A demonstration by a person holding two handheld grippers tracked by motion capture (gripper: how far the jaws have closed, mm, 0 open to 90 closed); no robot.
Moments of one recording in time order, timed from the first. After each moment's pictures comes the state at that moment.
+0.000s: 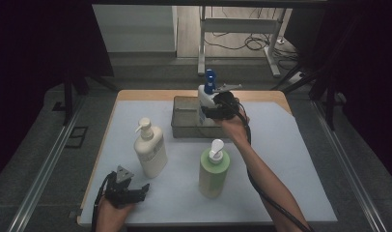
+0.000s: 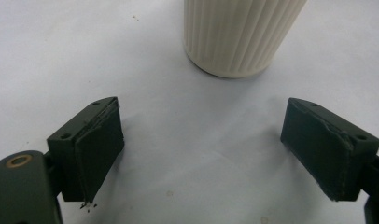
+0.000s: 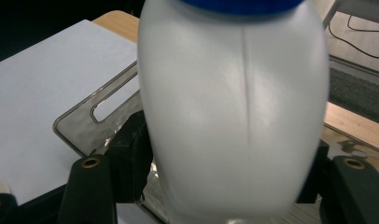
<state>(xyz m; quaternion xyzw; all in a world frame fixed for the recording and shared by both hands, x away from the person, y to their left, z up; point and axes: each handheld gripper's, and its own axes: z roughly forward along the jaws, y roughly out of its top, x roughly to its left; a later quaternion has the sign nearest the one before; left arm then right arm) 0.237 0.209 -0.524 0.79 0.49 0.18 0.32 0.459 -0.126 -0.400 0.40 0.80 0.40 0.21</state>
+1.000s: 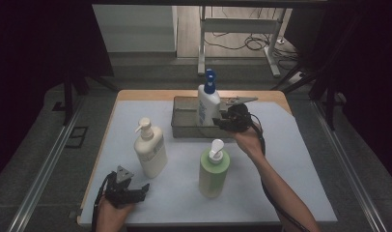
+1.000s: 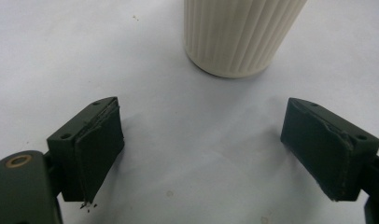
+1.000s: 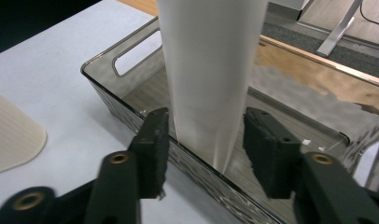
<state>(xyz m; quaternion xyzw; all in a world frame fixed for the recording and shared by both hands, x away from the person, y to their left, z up) 0.237 0.209 -0.524 0.79 0.49 0.18 0.32 0.427 -0.168 -0.415 0.39 0.81 0.41 0.16</state>
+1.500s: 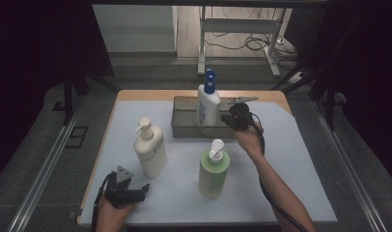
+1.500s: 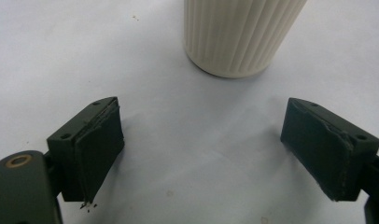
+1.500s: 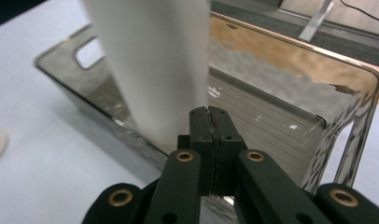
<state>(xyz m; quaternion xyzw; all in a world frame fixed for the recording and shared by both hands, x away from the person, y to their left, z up) 0.237 0.209 -0.524 0.79 0.49 0.18 0.32 0.443 -0.173 -0.429 0.42 0.80 0.39 0.18</state>
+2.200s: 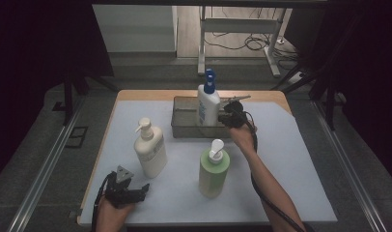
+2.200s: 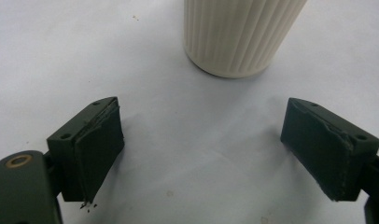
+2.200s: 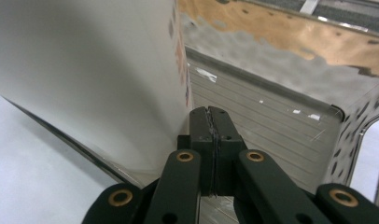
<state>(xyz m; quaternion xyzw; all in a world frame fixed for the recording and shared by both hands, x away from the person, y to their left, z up) 0.237 0.209 -0.524 0.79 0.49 0.18 0.32 0.471 -0.163 -0.454 0.46 0.80 0.36 0.15</state>
